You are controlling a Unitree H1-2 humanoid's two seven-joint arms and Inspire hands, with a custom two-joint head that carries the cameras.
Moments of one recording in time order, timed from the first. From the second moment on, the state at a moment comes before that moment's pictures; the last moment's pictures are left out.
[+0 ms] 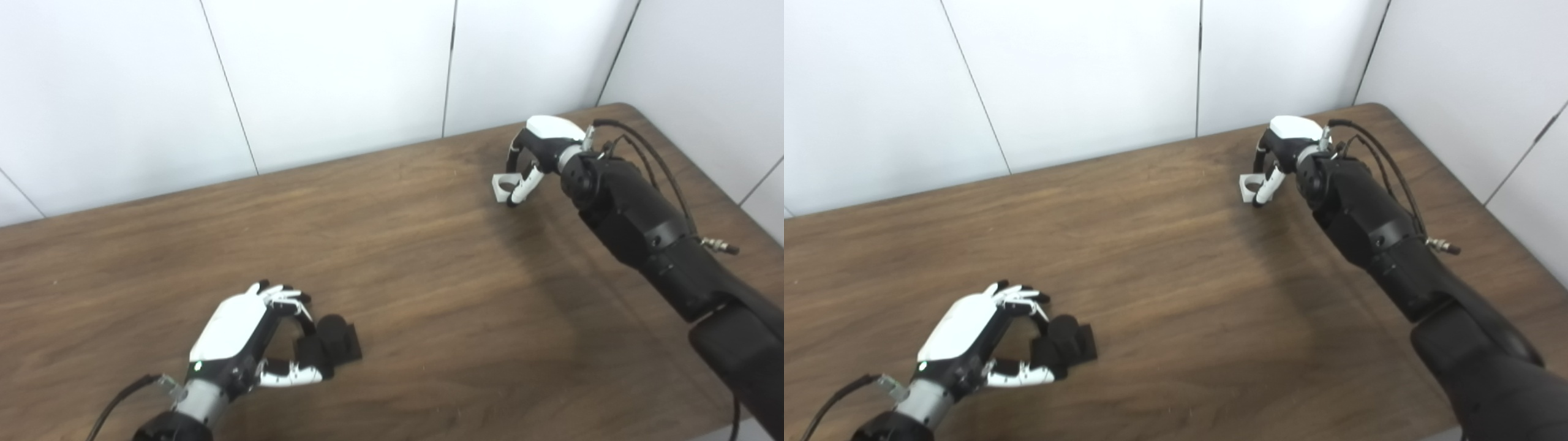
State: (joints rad) left arm -0.13 0.30 -0.42 -0.26 0.76 0.15 -0.34; right arm -0.58 -0.65 0.30 0.26 -0.75 0.42 0.38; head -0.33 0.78
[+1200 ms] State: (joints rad) left arm -0.13 0.25 -0.45 -0.28 0.84 0.22 -0.33; right arm -0.55 -0.57 0.34 -0.43 -0.75 0.24 0.74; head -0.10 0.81
